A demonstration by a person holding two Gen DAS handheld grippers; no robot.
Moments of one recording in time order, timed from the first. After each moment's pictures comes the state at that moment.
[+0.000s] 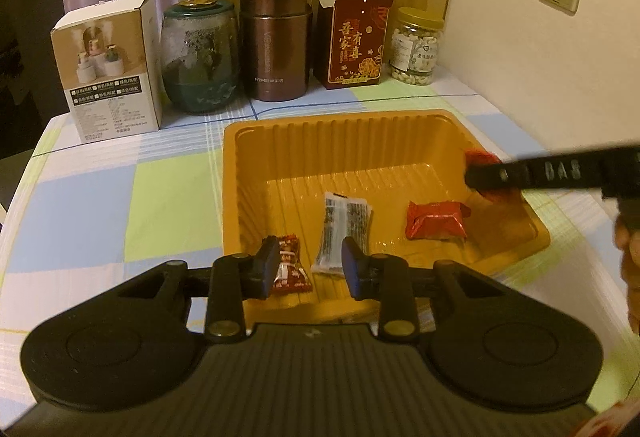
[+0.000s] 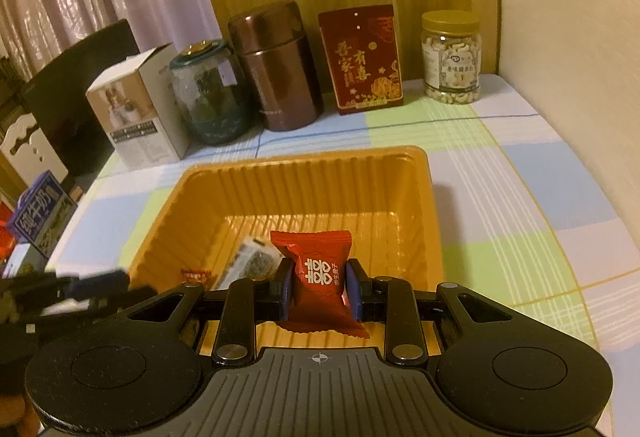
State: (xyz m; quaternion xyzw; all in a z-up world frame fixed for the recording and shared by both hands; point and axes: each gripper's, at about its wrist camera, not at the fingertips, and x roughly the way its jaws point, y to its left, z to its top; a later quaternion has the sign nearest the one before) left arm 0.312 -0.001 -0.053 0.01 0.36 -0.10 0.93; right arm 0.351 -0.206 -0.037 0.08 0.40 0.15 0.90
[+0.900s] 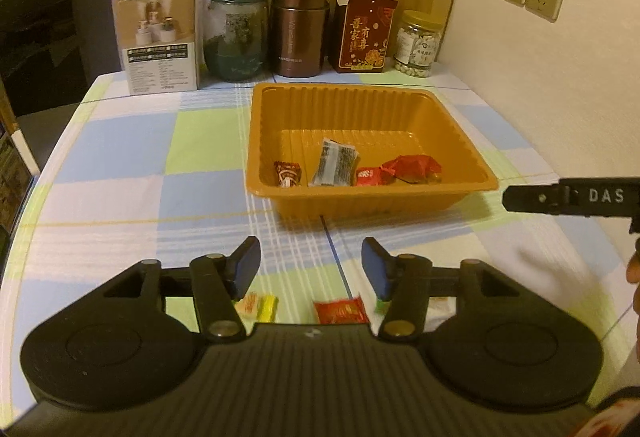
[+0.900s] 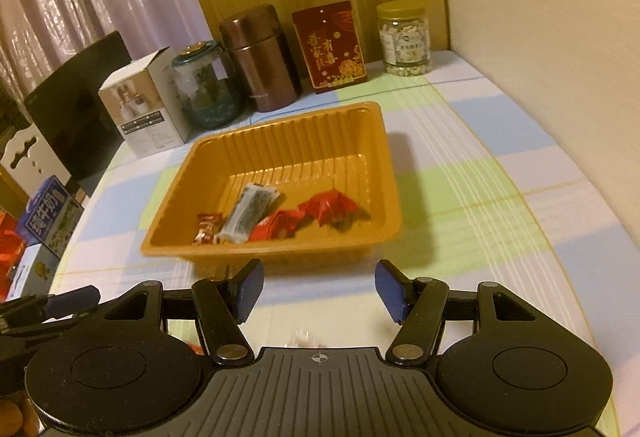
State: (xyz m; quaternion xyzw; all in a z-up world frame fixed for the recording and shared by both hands) left arm 0.196 0.005 -0.030 -0.02 0.37 -0.06 0.93; right arm 0.227 -0.237 -0.008 0.11 0.41 0.11 0.90
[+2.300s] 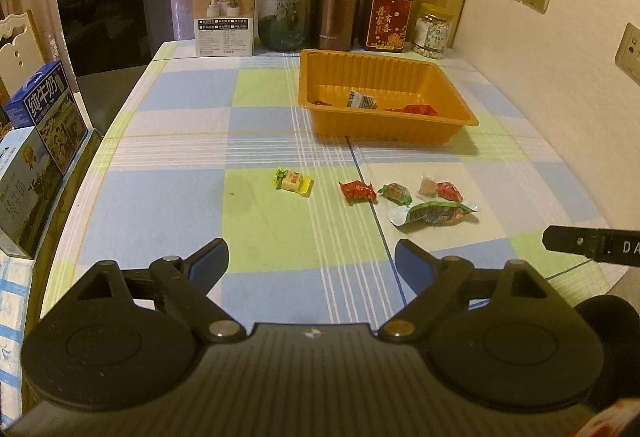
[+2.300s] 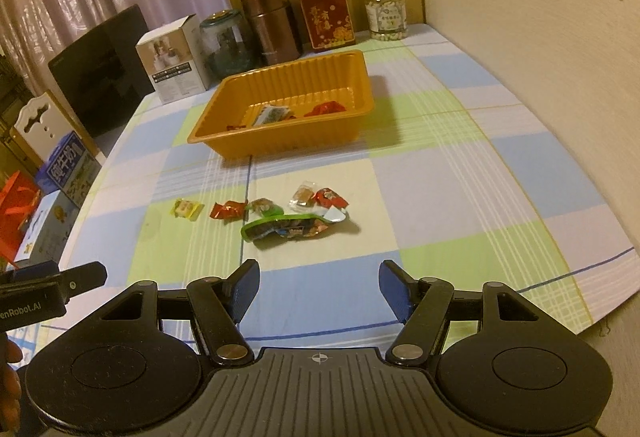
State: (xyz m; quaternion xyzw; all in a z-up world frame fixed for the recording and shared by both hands) left arm 0.045 0.022 -0.010 -0.03 0.38 -0.01 0.92; right arm 0.069 -0.242 0.013 0.09 0.44 0.10 0.89
